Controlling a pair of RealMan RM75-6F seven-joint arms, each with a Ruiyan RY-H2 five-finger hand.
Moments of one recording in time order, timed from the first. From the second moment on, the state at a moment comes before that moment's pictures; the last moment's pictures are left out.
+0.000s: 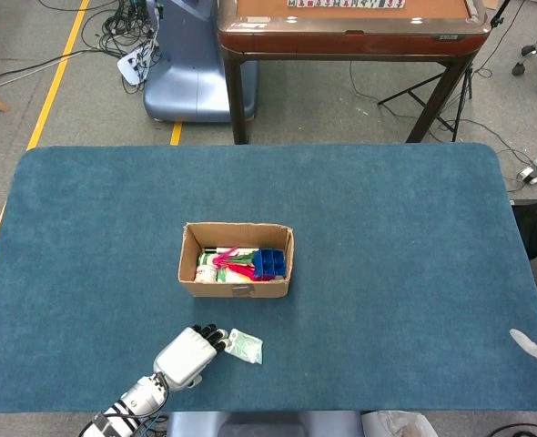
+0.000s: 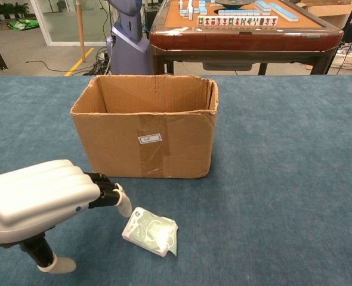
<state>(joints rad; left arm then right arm) -0.47 -1.47 0.05 -1.91 1.41 0.99 0.82 -0.06 -0.77 0.03 -1.82 -1.64 1.74 0.51</state>
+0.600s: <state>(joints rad) -0.54 -1.57 0.02 -1.89 1.30 0.97 0.87 -0.11 -0.76 0.04 -1.79 -1.64 1.83 0.58</state>
